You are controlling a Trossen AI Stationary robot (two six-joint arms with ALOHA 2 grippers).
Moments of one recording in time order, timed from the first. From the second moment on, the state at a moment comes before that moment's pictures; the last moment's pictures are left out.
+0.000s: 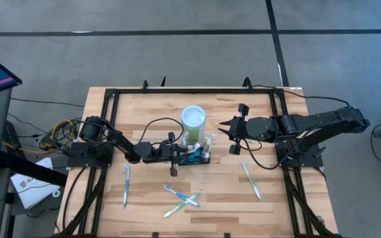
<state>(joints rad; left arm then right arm) -0.18 1.91 0.50 1.57 -0.27 0.12 0.18 1.15 1.06 -0.46 0.52 -0.08</state>
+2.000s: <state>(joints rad) -0.35 1.50 0.69 0.53 -0.53 0.17 0.18 1.15 1.06 -0.46 0.52 -0.08</state>
